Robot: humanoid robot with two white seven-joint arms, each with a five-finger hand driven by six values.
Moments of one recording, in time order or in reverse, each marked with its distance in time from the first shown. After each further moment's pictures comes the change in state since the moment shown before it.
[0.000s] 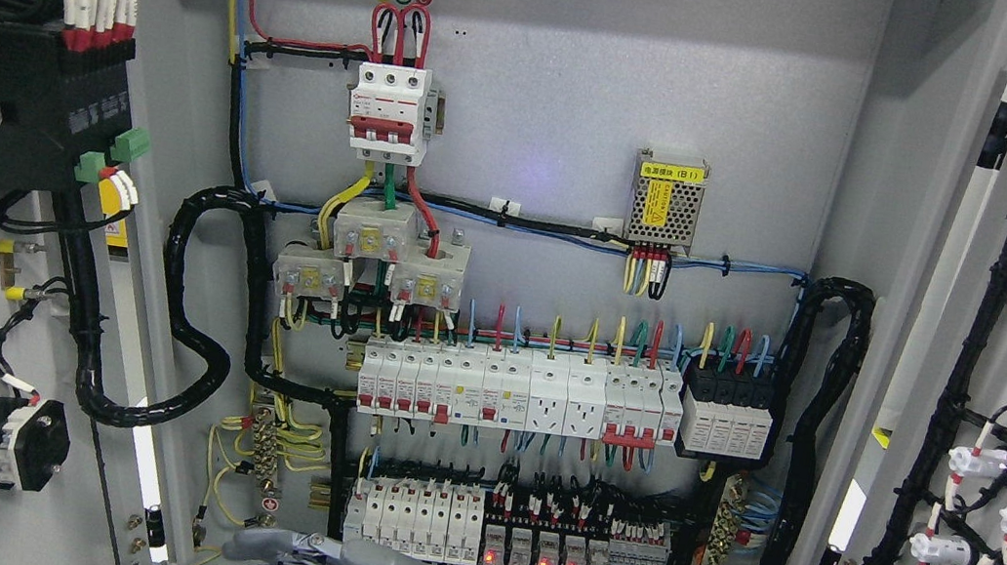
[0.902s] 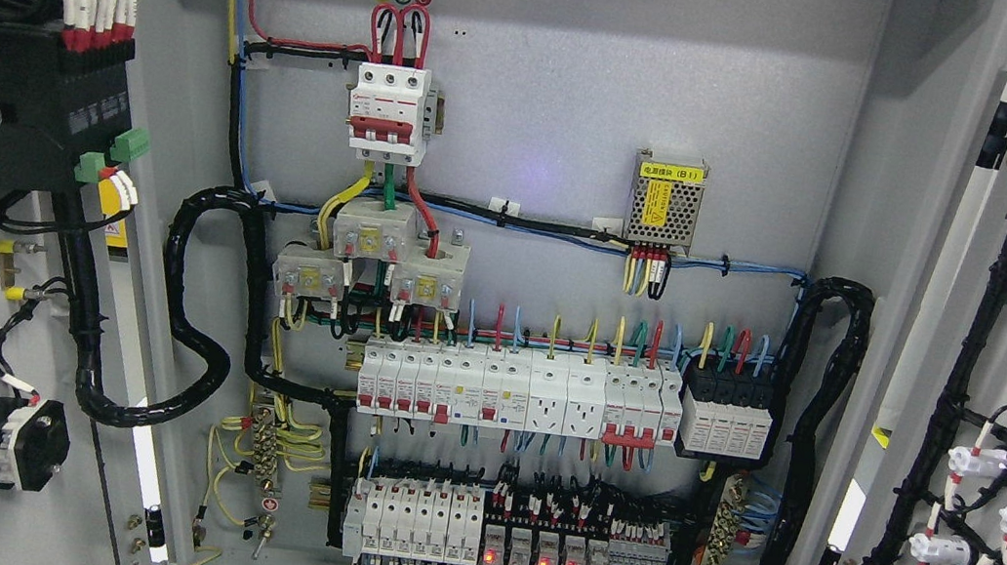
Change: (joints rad) left arm -0.001 -0.001 0.001 0.000 0.000 0.000 -0.004; right arm 0.111 0.110 0.146 -0.043 0.102 0.007 -0.091
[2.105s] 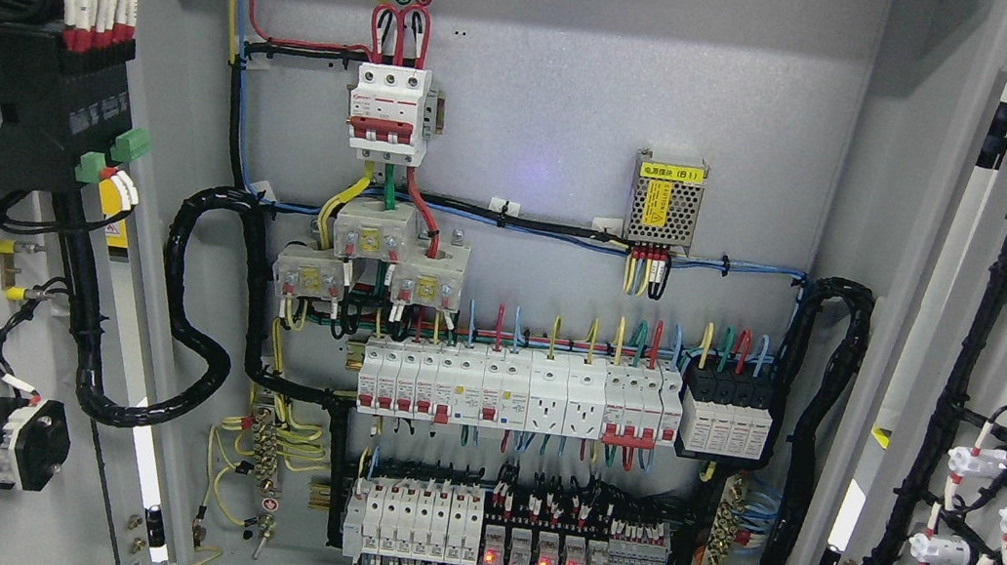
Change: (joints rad) left arm 0.000 -0.001 0.001 0.000 0.000 0.000 0.000; right arm -0.031 0.033 0.147 0.026 0.019 -0.007 -0.065
